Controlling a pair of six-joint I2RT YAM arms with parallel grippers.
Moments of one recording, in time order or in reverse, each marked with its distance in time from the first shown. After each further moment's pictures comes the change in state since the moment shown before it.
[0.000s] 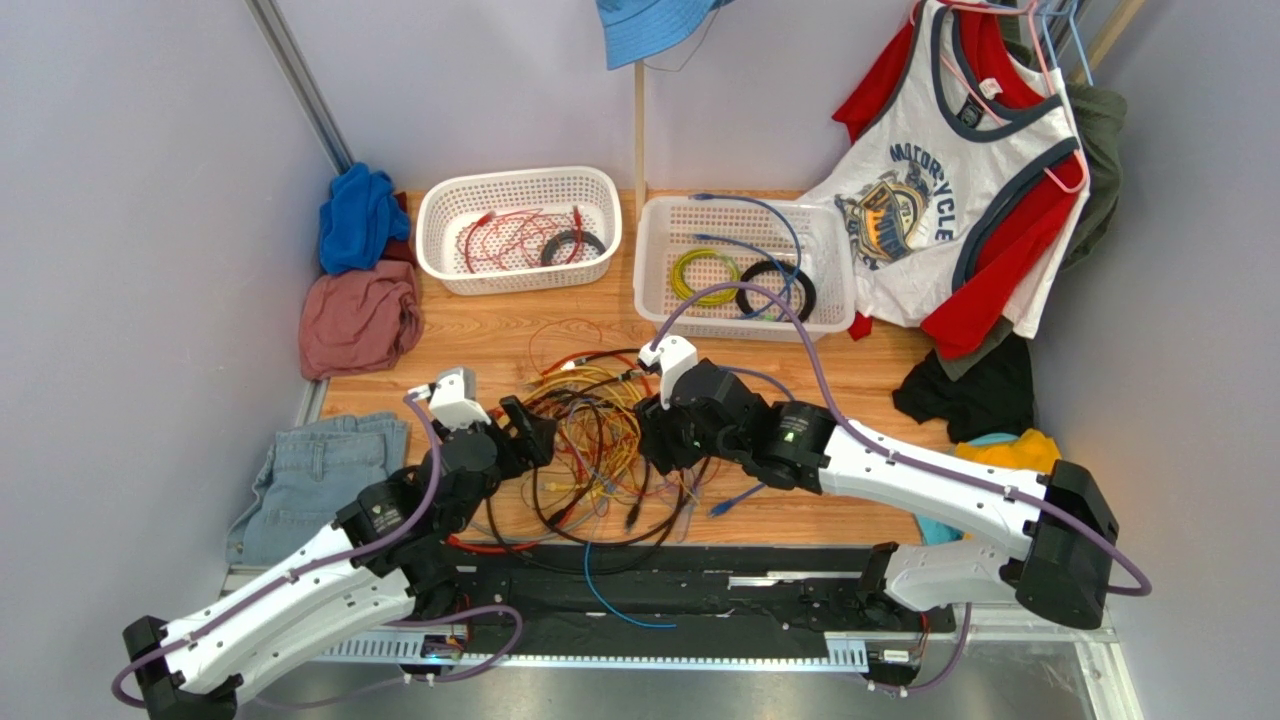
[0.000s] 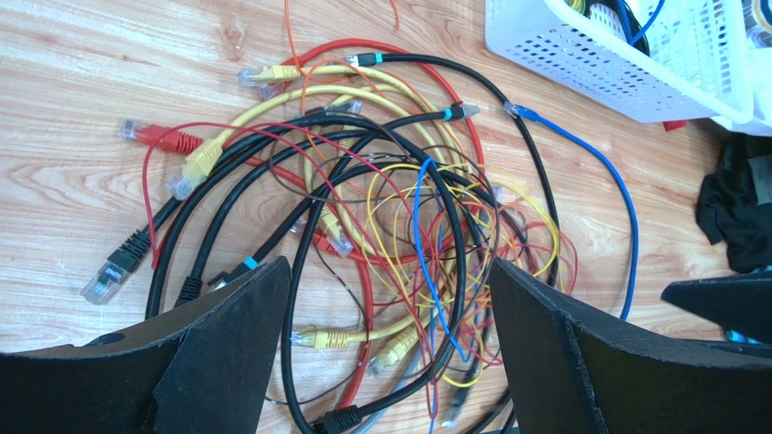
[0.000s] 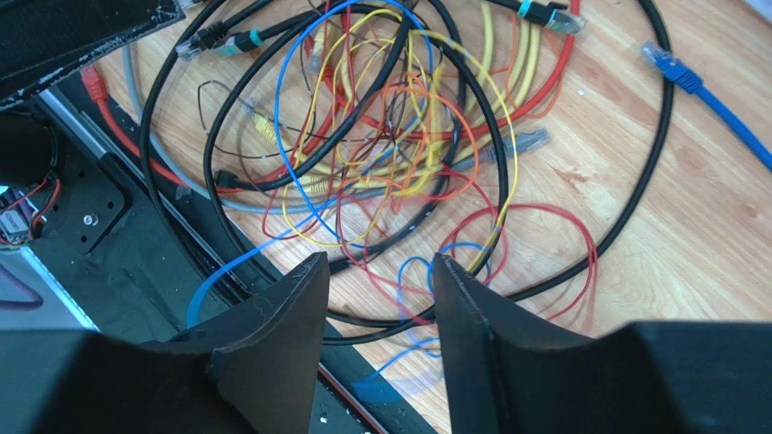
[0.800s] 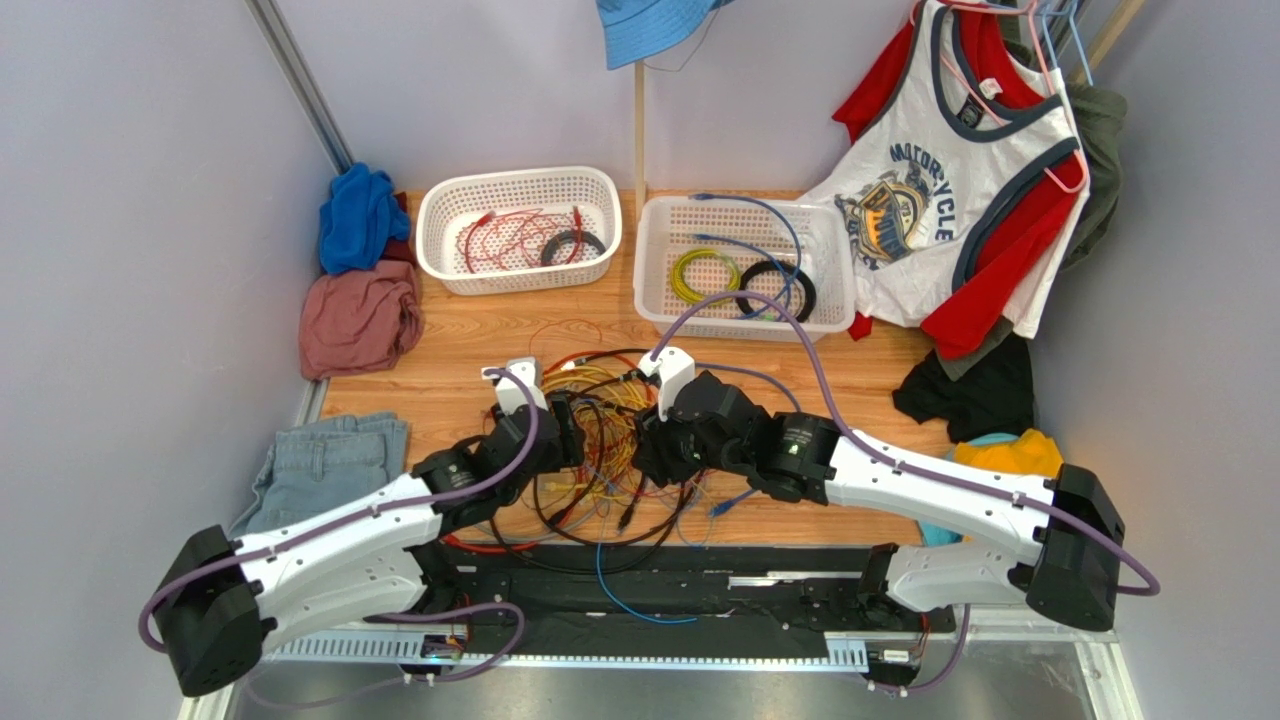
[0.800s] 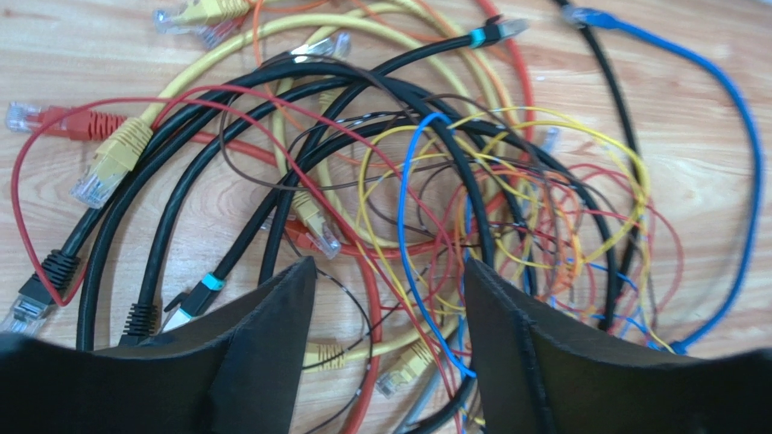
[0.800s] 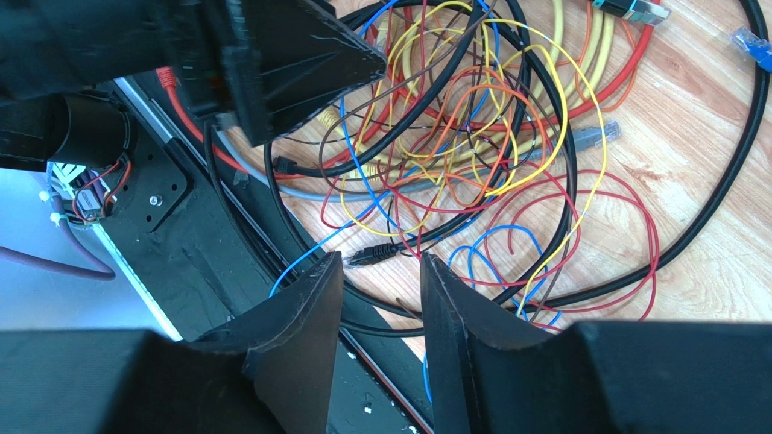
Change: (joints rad) left arm 0.013 0.397 0.004 0.233 0.102 0.074; right arm 0.048 -0.029 -0.030 0.035 -0.046 0.067
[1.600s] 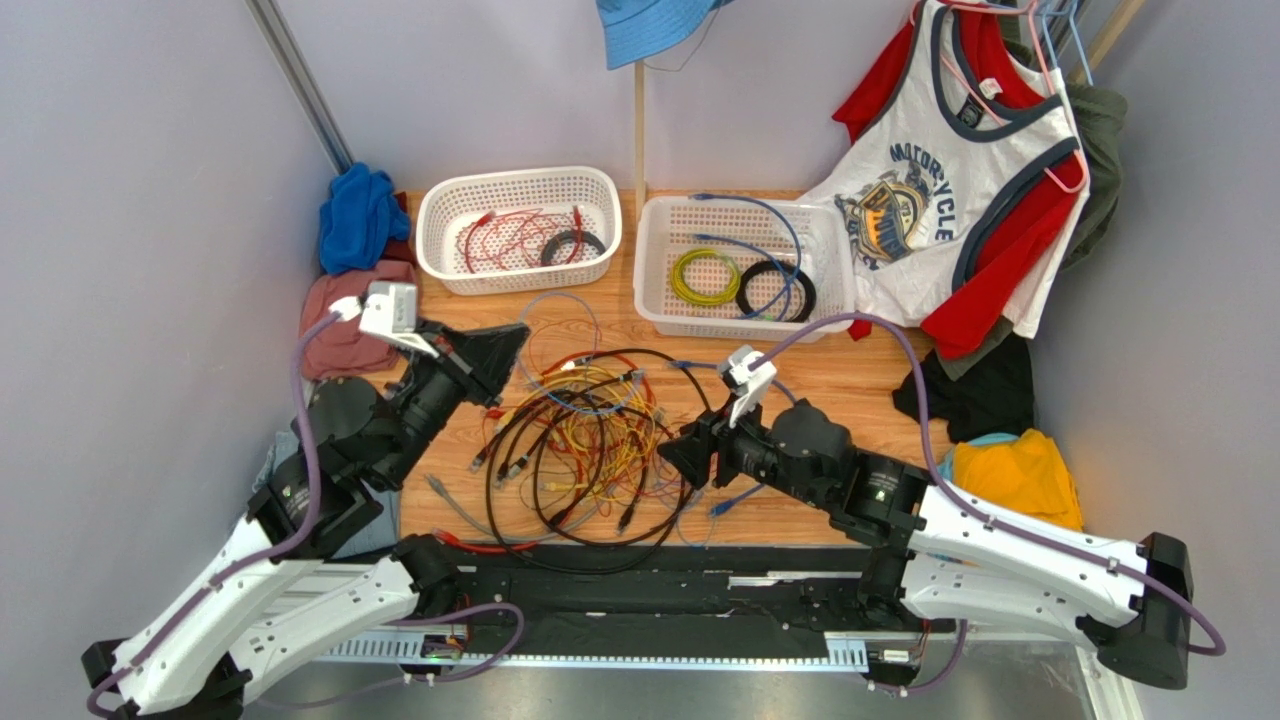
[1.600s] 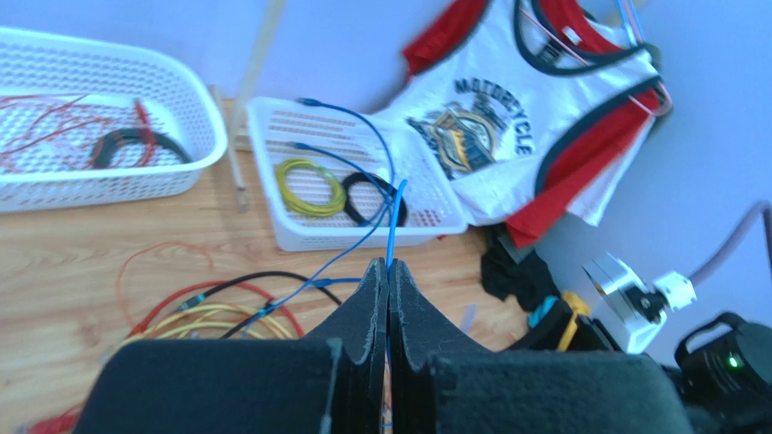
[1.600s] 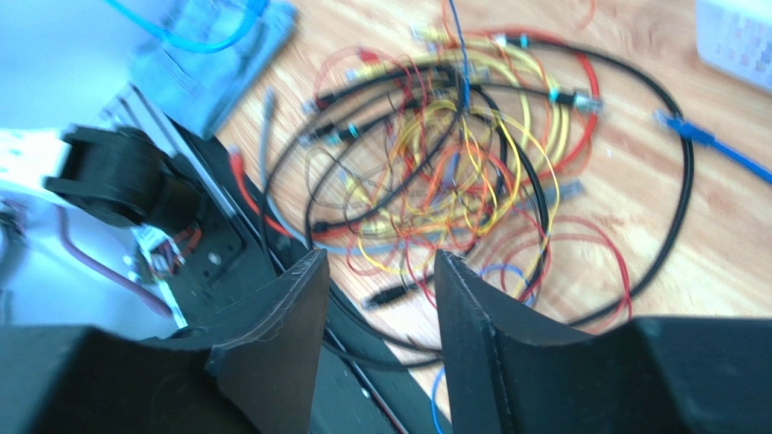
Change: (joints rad) left arm 0.050 -0.312 0.487 -0.069 0.120 0.280; right arm 0.002 -0.374 -0.253 0.214 0.071 0.026
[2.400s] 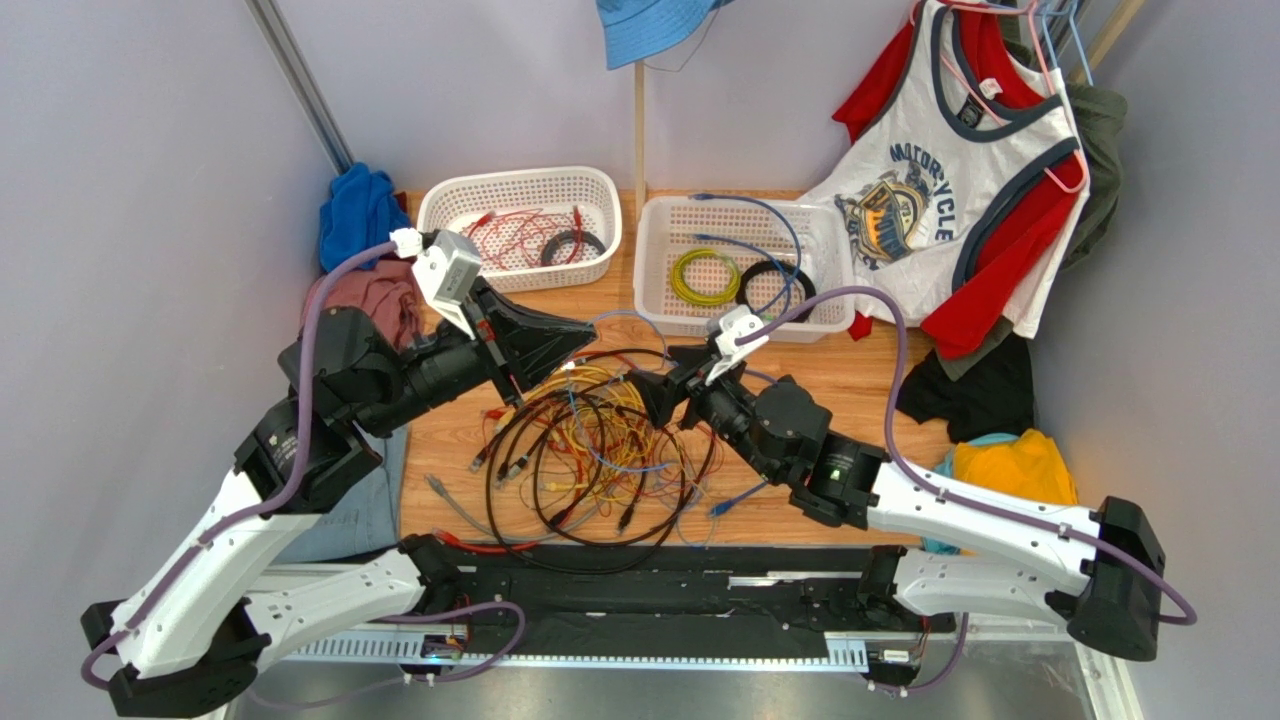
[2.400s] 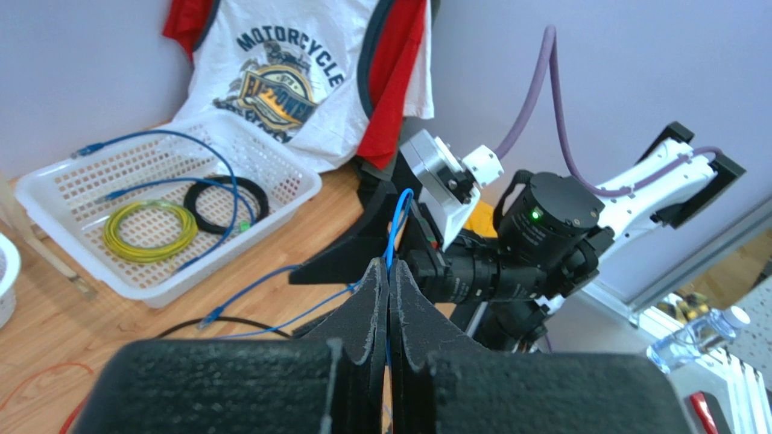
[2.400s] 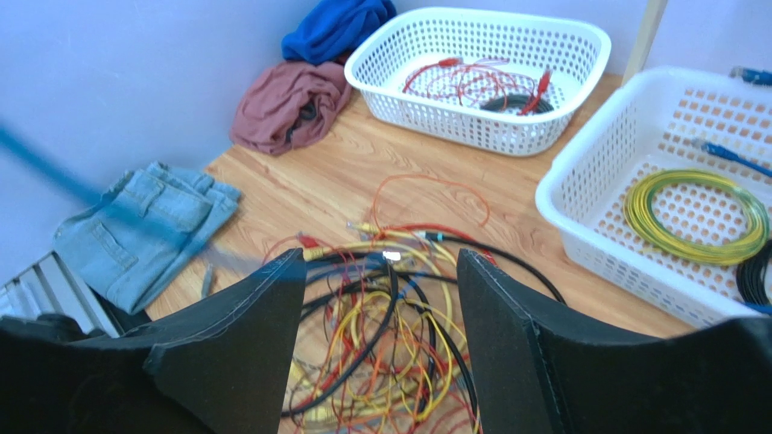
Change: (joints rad) left arm 0.000 0.273 0.380 -0.087 0.571 0.190; right arm -0.001 0.169 0.069 0.406 0.245 -0.229
